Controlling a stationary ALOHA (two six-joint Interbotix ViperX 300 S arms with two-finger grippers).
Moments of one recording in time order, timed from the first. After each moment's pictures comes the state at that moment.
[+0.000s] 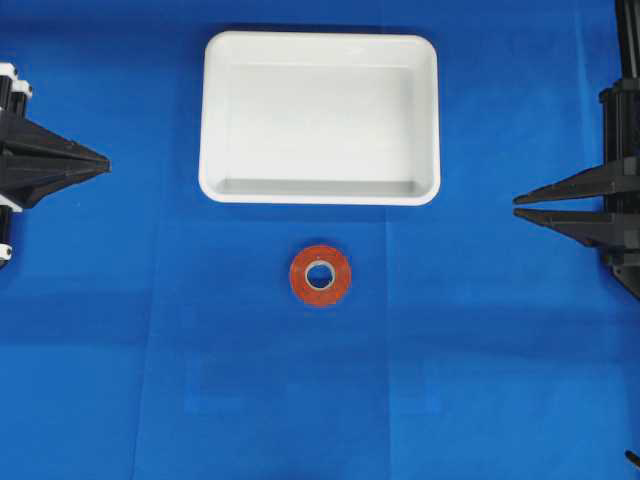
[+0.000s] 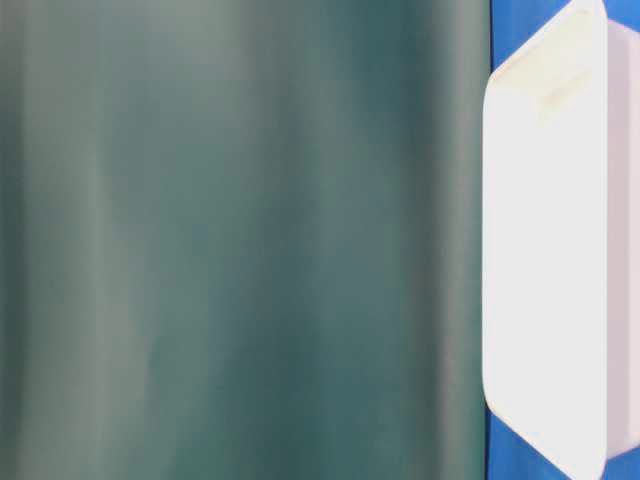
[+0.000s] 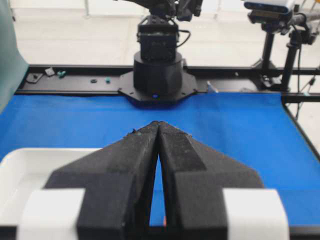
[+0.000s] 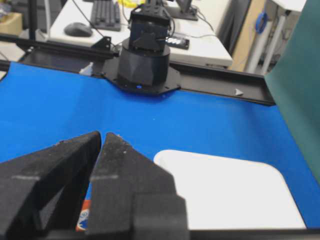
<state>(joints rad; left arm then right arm) 0.00 -0.96 1.17 0.00 -0.29 0.00 0.00 -0.96 1.19 0.00 -0.29 0.00</state>
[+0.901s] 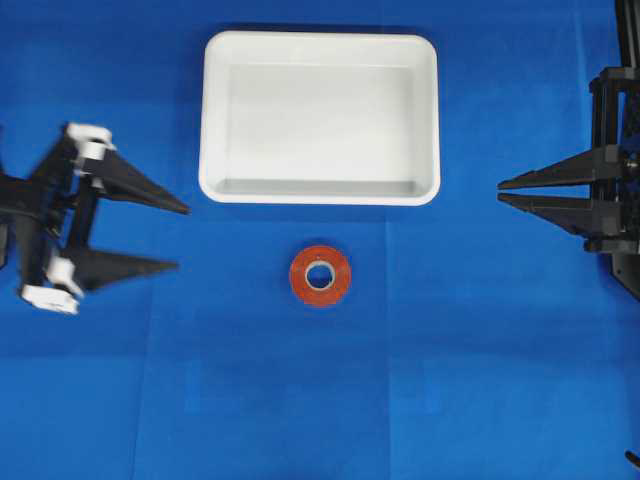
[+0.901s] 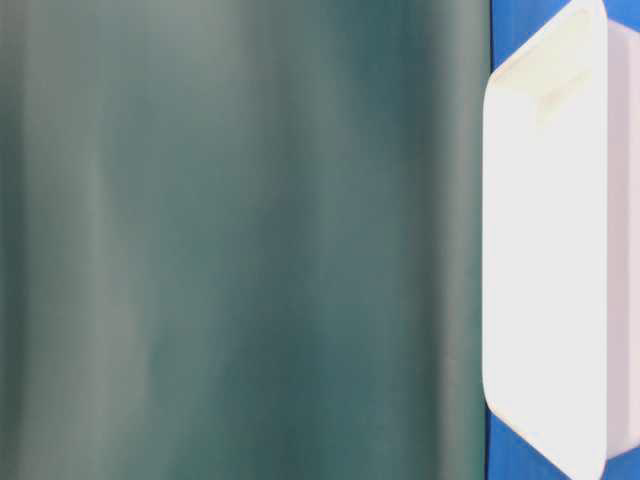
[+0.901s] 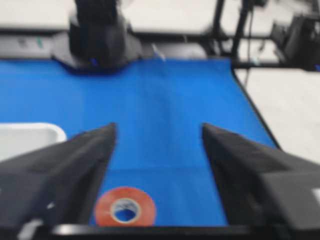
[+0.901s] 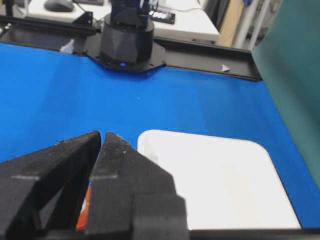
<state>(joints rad) -0.14 -0.58 1.08 0.03 -0.46 -0.11 -0.06 -0.91 1.16 0.00 -0.24 0.00</state>
